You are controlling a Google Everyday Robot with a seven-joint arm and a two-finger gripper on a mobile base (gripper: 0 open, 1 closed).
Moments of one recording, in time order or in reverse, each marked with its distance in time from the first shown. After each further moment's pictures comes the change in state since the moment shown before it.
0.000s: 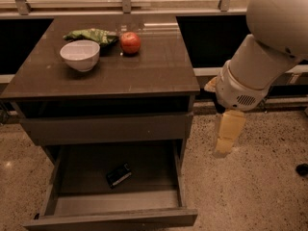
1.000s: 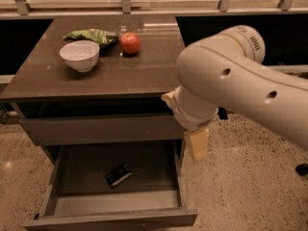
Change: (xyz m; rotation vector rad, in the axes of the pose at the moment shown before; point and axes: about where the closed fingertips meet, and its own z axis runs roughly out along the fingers) arm -0.059 -0.009 0.067 0.167 0.138 -0.514
